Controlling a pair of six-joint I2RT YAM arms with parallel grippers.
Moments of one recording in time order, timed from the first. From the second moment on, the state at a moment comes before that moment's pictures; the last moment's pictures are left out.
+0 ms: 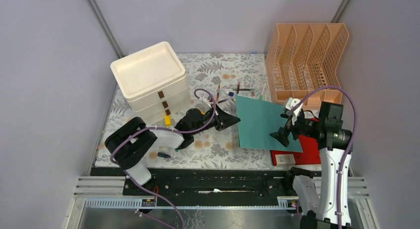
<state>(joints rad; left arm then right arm) -0.82 1.67 0.61 1.03 0.30 -1.37 -0.22 0.78 0.96 -1.09 -0.97 -0.89</state>
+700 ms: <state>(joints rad) -0.82 1.54 0.68 0.72 0.25 -1.47 -0.22 0.67 0.85 -1.16 -0.99 -1.24</state>
